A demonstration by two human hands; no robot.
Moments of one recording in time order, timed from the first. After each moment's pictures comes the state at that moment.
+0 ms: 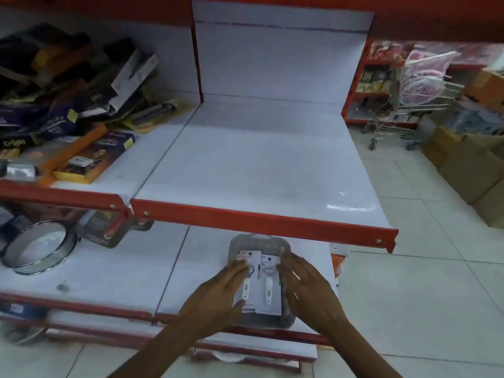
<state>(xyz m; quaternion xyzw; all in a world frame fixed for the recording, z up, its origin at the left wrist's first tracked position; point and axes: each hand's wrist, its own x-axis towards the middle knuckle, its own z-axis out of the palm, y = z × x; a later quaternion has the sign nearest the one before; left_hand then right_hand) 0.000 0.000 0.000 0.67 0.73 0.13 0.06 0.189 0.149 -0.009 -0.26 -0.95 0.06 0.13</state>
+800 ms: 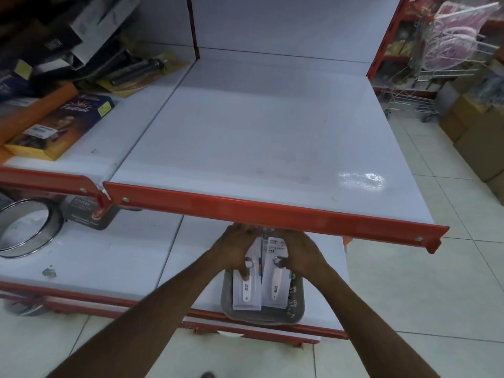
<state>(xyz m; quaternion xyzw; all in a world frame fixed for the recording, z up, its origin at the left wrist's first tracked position) -0.057 0.126 -0.065 0.65 0.73 -0.01 0.21 0.114 0.216 -0.044 -0.34 -0.91 0.25 0.01</state>
